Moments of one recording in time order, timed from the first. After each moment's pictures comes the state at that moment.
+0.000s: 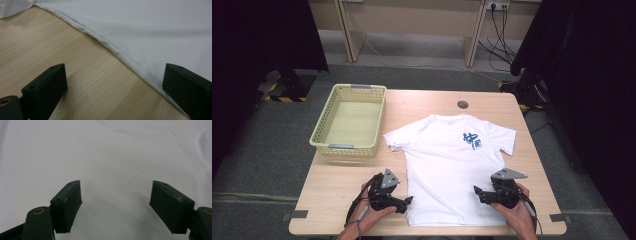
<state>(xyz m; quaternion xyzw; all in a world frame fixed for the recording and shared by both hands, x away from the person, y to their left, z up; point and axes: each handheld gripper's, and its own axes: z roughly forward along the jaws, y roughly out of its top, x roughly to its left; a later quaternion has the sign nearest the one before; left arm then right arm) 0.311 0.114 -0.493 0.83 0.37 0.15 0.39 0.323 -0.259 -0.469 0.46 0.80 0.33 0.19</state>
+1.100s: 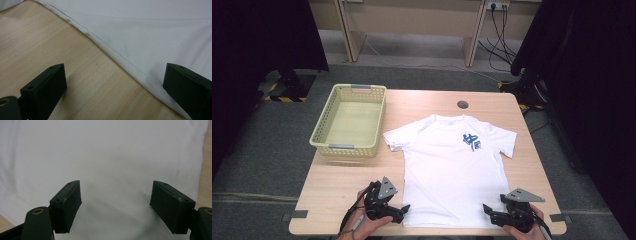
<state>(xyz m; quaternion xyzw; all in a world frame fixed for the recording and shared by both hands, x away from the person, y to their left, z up) 0.292 0.121 -0.495 0.84 0.35 0.15 0.38 0.270 -0.286 -0.475 0.48 0.79 0.35 0.17</state>
